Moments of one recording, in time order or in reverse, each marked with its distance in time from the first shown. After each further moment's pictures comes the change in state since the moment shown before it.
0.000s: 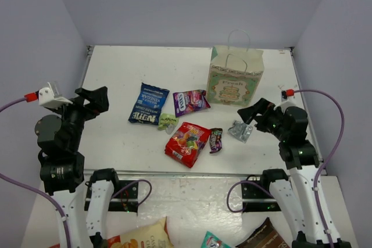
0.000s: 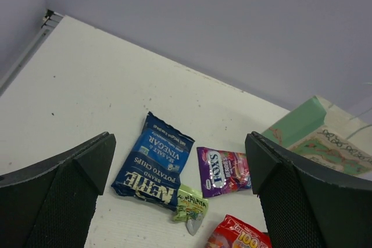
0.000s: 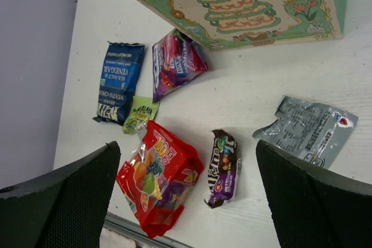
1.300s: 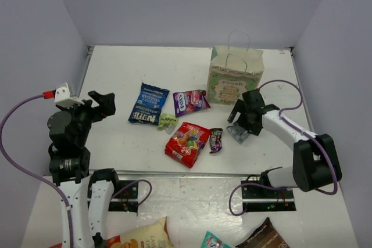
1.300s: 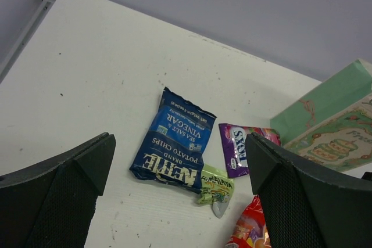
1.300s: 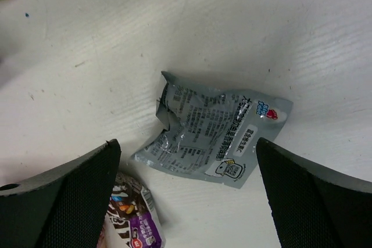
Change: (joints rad) left arm 0.000 -0.012 -0.165 0.049 0.016 0.088; right arm 0.198 0.797 0.068 -0.002 0.397 0.117
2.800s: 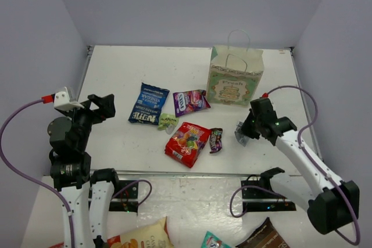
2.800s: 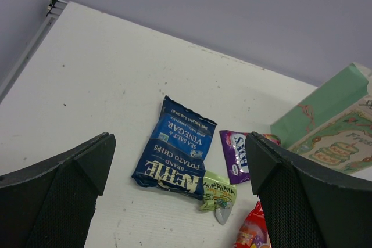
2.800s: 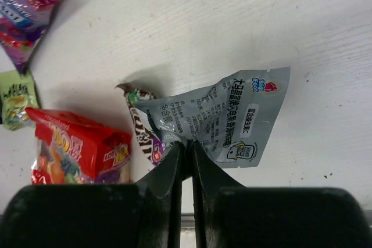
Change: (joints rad) left arm -0.008 -0.058 -0.034 0.032 -0.015 0.017; right arm 0.065 -0.328 -0.020 -0.212 -0.040 0.083
